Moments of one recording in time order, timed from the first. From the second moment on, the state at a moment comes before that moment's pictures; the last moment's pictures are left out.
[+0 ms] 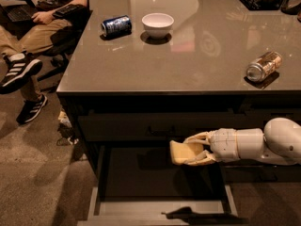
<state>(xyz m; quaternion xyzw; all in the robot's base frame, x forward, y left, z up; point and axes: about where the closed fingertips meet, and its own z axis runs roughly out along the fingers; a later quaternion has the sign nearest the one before) 0.497 -0.149 0.667 -0.63 0.59 0.20 0.47</state>
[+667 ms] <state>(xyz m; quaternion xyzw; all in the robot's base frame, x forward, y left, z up) 0.496 -0.158 0.720 -0.64 0.56 0.18 0.50</state>
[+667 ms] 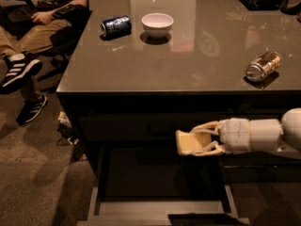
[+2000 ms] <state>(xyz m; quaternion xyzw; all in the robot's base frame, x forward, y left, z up) 0.542 -0.214 0.901 -0.65 0.51 0.06 0.56</state>
